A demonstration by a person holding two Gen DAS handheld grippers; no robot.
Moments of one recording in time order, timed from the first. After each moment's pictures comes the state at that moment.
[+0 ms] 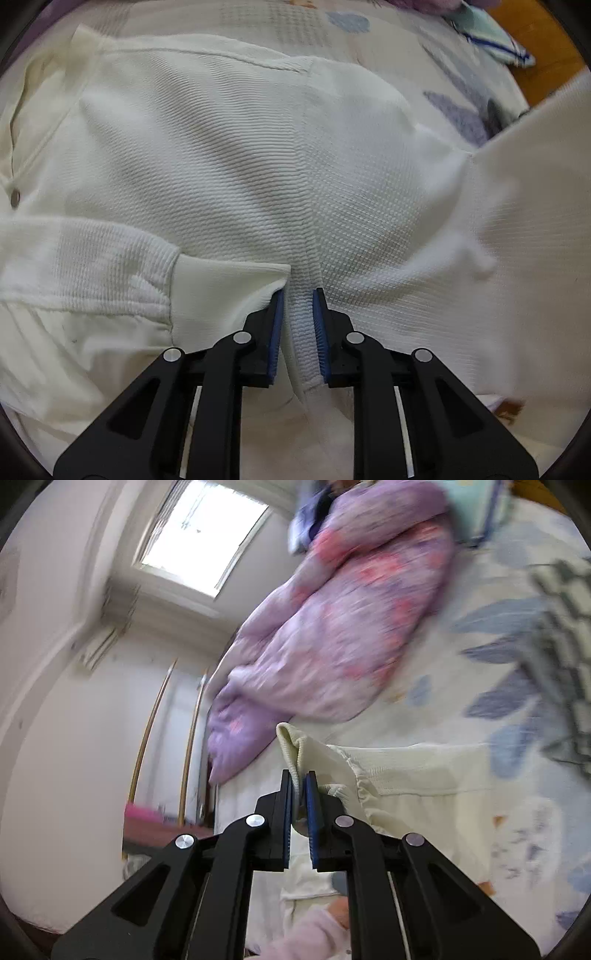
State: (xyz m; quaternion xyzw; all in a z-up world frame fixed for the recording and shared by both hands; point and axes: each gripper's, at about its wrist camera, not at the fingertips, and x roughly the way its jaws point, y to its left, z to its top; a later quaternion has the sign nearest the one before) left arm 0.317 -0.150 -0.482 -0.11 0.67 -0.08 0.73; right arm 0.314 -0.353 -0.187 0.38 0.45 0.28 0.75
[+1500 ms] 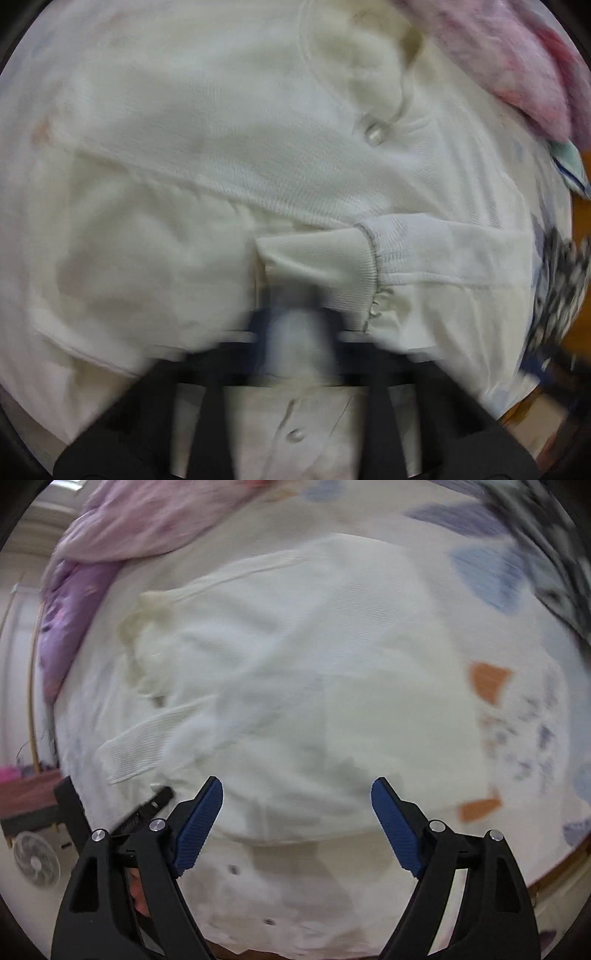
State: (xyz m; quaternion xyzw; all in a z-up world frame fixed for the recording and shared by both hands) left arm 0.259 0.075 -0.473 -0.24 0.68 0.10 0.68; right arm 0.277 -0.228 -0.392 0.19 0.71 0.06 0.67
